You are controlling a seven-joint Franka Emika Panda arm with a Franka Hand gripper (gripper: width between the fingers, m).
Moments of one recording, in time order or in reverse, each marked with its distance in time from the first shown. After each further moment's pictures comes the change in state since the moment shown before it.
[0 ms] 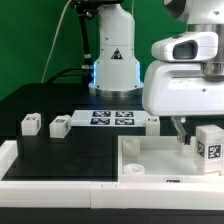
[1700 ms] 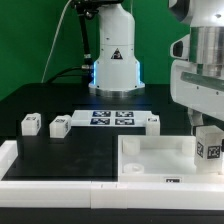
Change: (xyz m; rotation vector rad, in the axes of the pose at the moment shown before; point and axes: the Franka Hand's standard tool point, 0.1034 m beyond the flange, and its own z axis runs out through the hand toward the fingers) arm -0.003 -0.008 0.003 0.001 -0.001 1.210
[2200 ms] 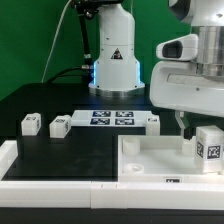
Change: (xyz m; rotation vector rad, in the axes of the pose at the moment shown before) arm 0.005 0.000 -0.001 -0.004 0.000 -0.659
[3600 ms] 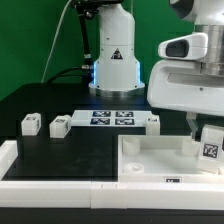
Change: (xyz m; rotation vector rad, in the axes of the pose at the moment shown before) arm -0.001 -0.002 -0.001 -0.035 0.007 0.186
